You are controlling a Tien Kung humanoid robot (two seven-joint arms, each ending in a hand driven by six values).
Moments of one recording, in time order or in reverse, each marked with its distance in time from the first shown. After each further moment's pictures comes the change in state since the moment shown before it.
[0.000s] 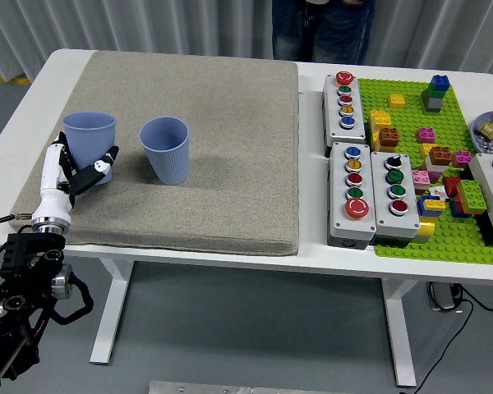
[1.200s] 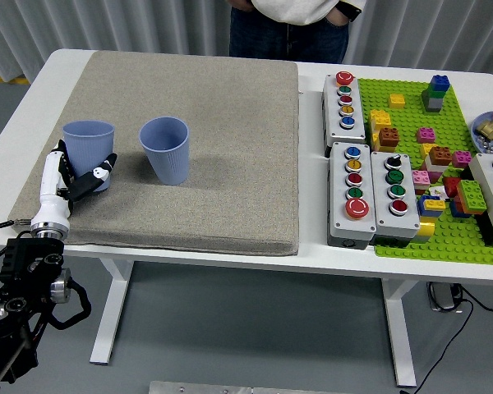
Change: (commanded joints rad) left arm 0.001 -0.004 0.001 0.046 0.009 0.000 -0.001; right arm 0.003 0.000 -0.003 0.000 0.005 0.000 0.000
